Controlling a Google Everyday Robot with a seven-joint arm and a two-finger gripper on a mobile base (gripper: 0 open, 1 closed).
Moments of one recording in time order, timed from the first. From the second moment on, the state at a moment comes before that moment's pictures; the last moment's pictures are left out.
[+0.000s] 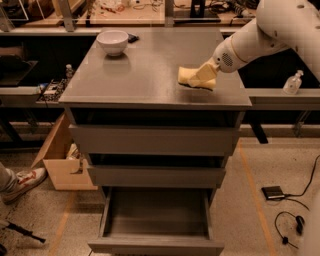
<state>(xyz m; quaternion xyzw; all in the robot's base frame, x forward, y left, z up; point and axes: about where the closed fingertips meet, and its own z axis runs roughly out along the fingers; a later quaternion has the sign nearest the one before) 0.711 -0.133 0.892 -0.41 0.83 0.13 0.34</state>
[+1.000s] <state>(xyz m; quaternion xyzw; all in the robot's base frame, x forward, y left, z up) 0.586 -0.126 0.852 -0.48 0.84 0.14 0.21</state>
